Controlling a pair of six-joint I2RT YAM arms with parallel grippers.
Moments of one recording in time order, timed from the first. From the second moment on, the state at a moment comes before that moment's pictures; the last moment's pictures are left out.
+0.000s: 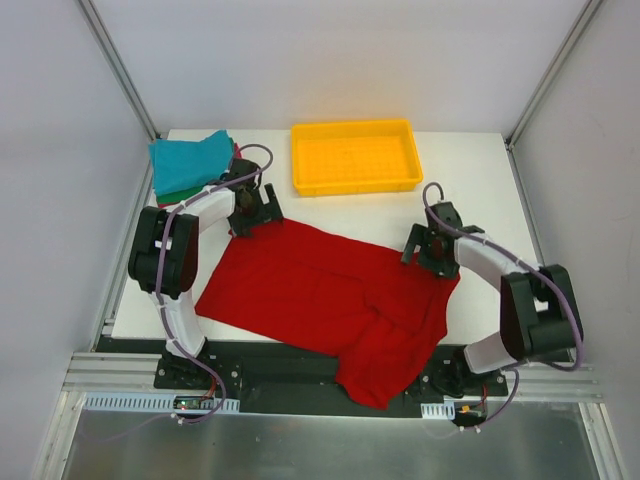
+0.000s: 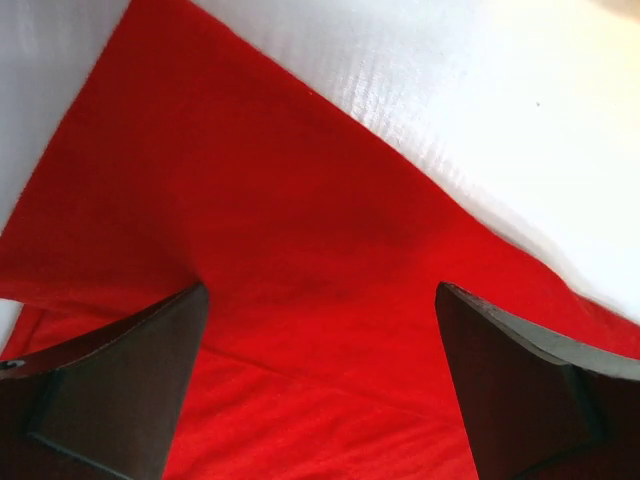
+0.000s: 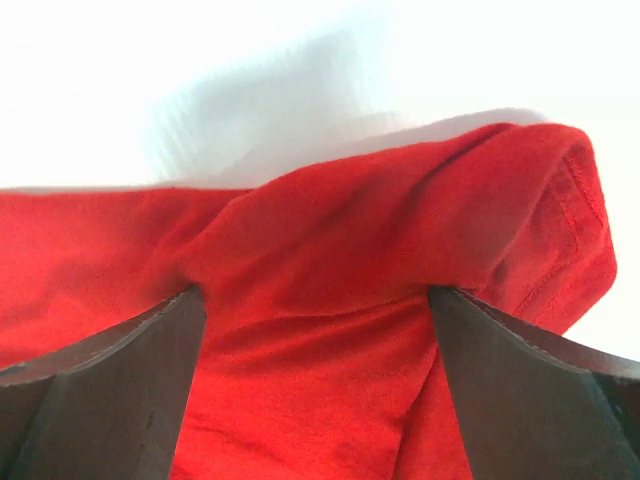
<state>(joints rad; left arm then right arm) -0.23 1.86 1.25 -0.49 0.10 -0.61 0.26 1.44 0.76 -0.50 0.10 0.56</state>
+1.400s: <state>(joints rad) -0.19 1.23 0.80 -0.63 -0.07 -0.85 0.22 1.26 0.95 -0.68 0.10 0.31</state>
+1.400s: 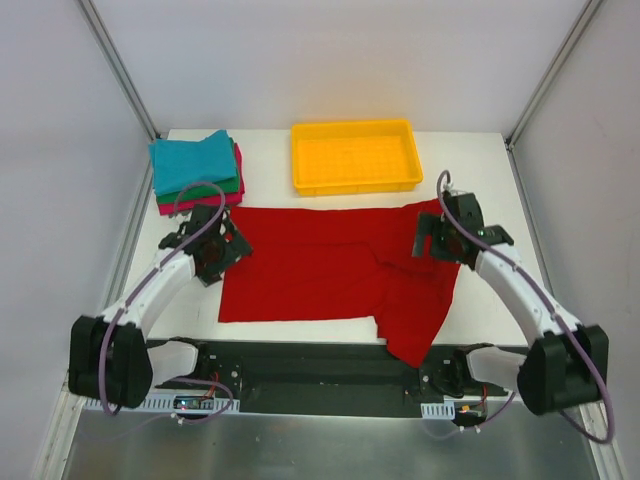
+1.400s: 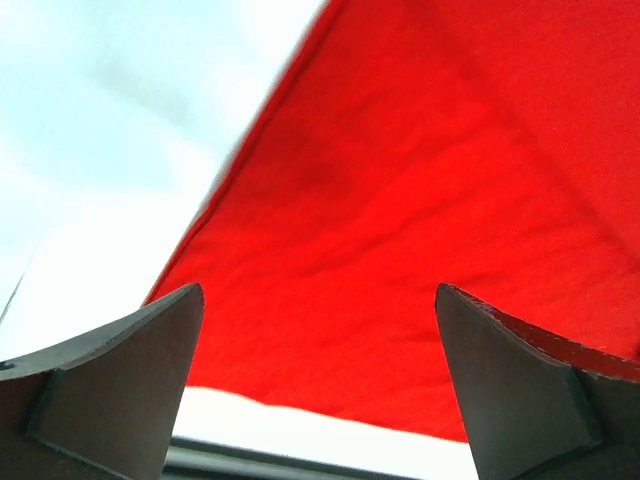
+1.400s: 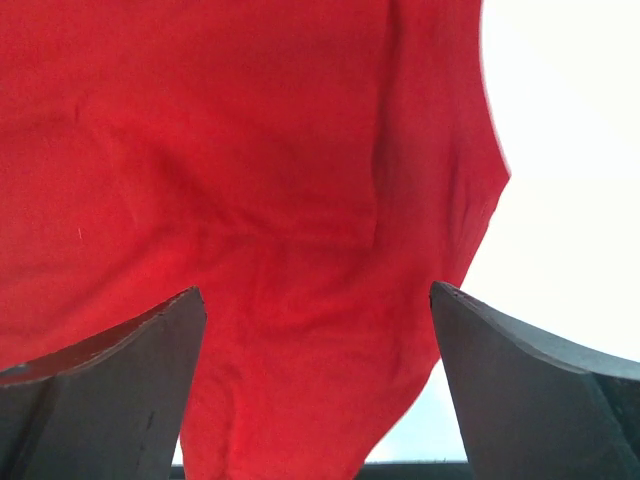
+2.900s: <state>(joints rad) -0.20 0.93 0.43 -0.79 -0.14 -1.17 0.48 0.83 0.61 -0.85 0.03 0.41</state>
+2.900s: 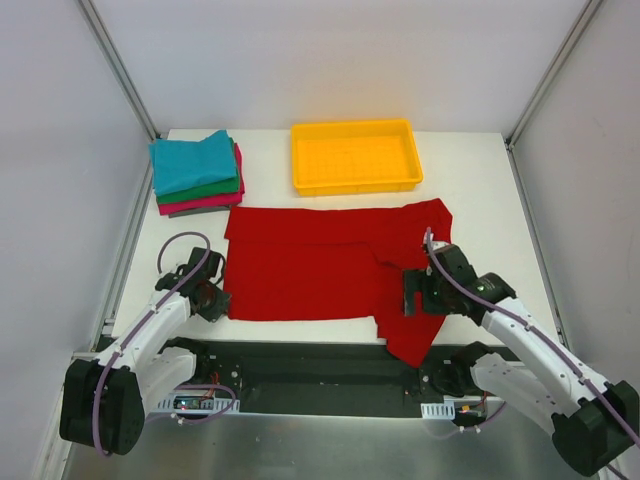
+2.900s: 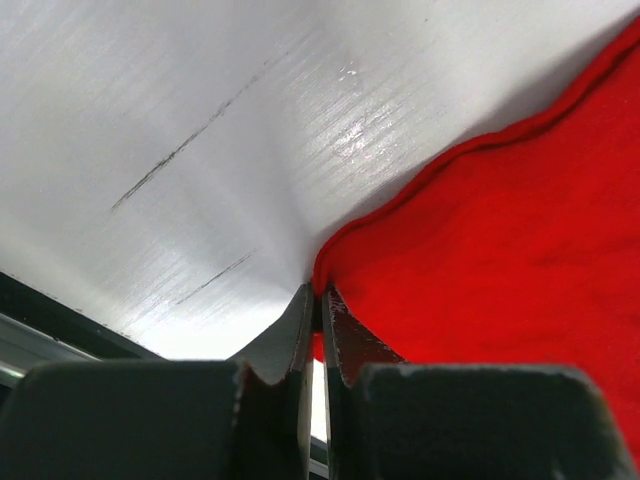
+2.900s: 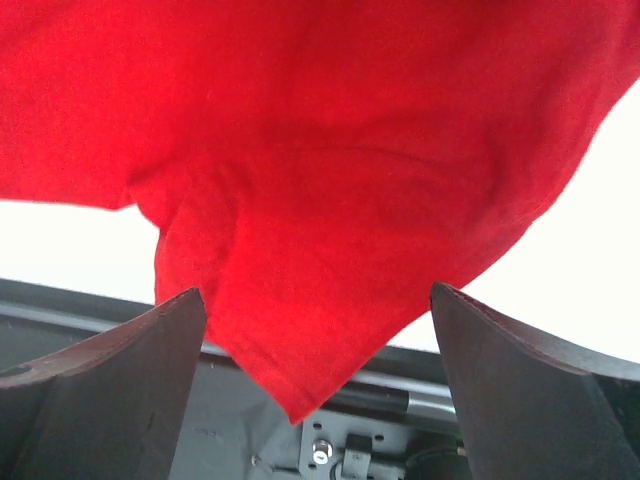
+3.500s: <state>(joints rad) -0.20 0.94 0.44 -0.78 -0.15 -1.12 0.89 0.93 0.55 -0.99 0.06 0.68</state>
